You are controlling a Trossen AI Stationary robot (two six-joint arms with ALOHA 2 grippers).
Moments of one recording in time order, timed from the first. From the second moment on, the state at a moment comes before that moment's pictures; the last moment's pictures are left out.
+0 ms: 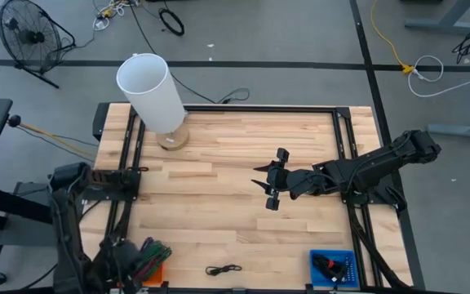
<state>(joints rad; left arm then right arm) -1.31 1.78 1.55 -1.43 -0.44 -2.02 0.31 1.35 1.03 -0.18 0.56 0.04</state>
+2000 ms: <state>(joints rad) -0.90 1.78 1.52 -1.10 -0.55 -1.09 0.31 1.35 1.03 -0.17 0.56 0.02</state>
